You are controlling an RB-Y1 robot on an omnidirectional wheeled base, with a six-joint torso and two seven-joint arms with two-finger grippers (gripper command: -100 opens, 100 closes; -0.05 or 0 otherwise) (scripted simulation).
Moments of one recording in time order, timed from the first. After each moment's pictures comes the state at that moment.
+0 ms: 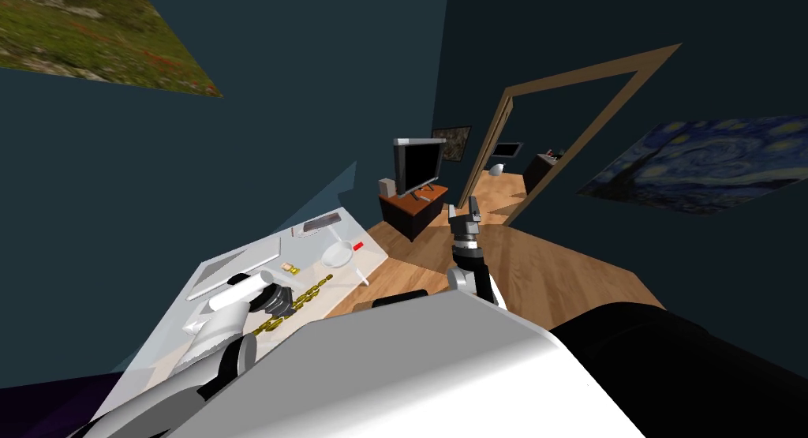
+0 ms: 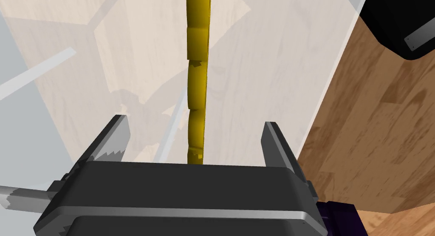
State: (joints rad) left arm -0.21 0.59 0.53 -0.89 0.37 1.32 -0.03; right arm 0.50 0.04 0.03 -2.30 -0.01 -0.46 -0.14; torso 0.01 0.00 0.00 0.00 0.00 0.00
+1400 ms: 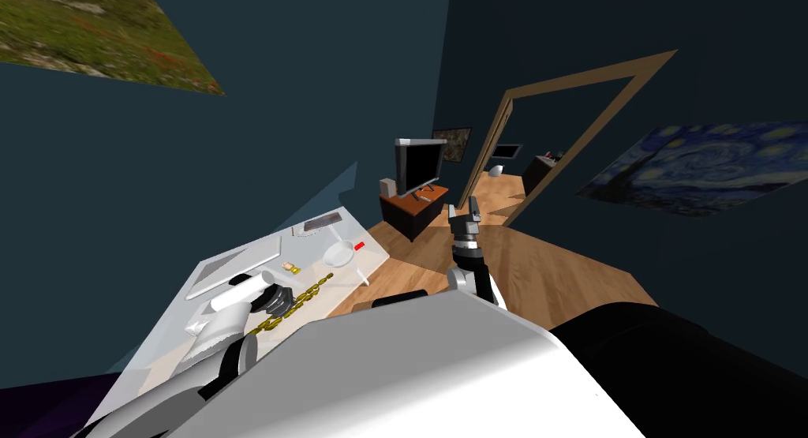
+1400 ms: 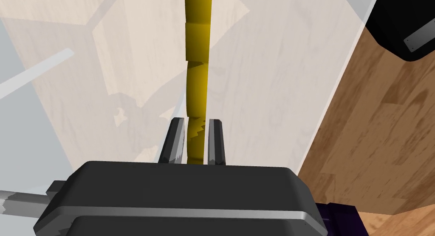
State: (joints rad) left arm -0.20 0.59 0.53 -0.89 0.36 1.31 -0.02; right arm 0.50 0.04 0.03 -2.30 -0.01 -0.46 -0.14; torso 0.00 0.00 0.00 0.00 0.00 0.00
